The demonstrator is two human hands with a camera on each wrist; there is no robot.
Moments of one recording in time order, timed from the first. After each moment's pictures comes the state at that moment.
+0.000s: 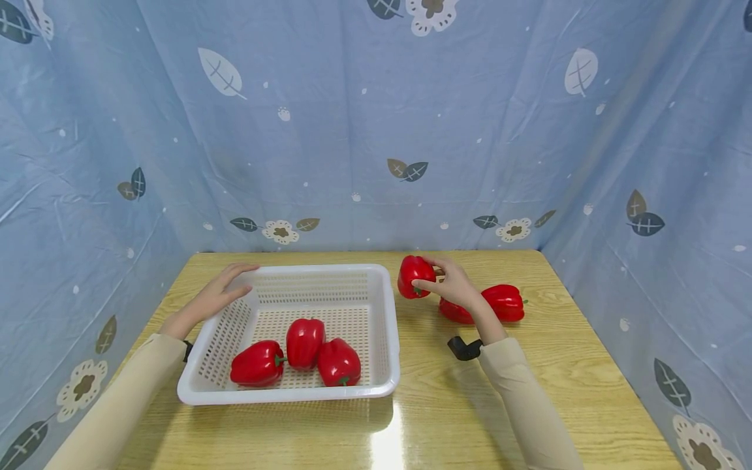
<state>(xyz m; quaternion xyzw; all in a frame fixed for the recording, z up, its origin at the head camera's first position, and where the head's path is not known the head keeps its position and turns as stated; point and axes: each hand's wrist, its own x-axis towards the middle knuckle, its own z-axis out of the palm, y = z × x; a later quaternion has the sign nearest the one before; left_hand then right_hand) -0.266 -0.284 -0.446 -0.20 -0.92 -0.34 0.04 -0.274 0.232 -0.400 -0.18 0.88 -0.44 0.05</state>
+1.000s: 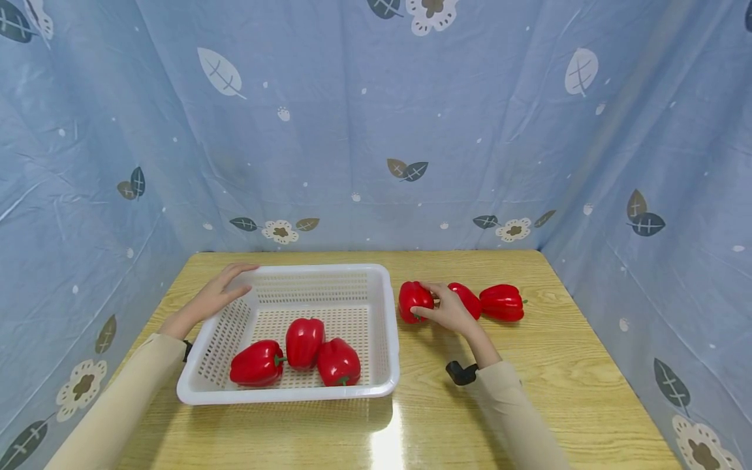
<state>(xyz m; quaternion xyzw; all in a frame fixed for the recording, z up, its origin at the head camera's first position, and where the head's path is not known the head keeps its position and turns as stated) -0.266 -0.283 -0.445 -0.20 -0.92 -0.34 0.04 -0.256 0.232 -0.453 -0.19 0.90 -0.38 0.02</state>
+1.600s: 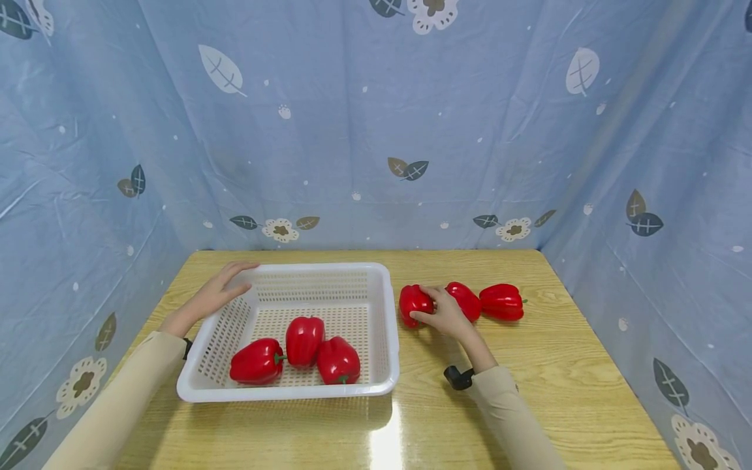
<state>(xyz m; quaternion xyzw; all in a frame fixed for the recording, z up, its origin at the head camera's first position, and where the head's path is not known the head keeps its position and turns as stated) -0.266 -0.284 -0.445 -0.21 -0.92 -0.34 0.05 -0.247 0.225 -0.462 -0.20 0.91 -0.35 -0.02</state>
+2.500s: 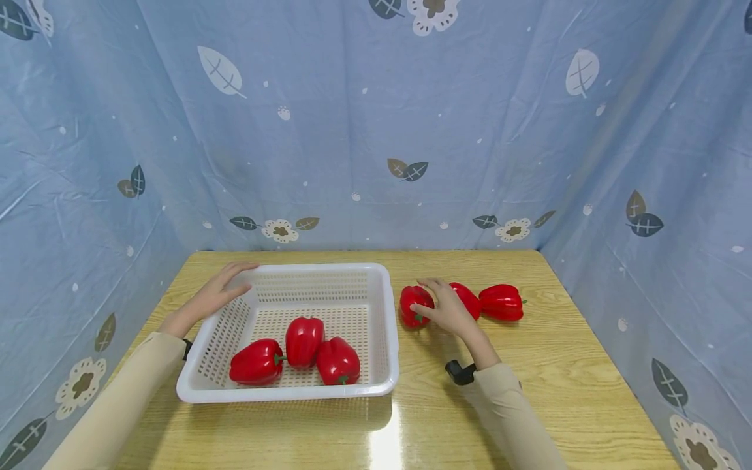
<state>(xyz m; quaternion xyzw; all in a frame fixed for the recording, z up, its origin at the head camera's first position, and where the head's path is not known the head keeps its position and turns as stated) -0.264 -0.283 -0.444 -0.21 -0.91 -0.35 0.05 -0.246 0.224 -0.438 -0.22 0.92 -0.32 -0.03</state>
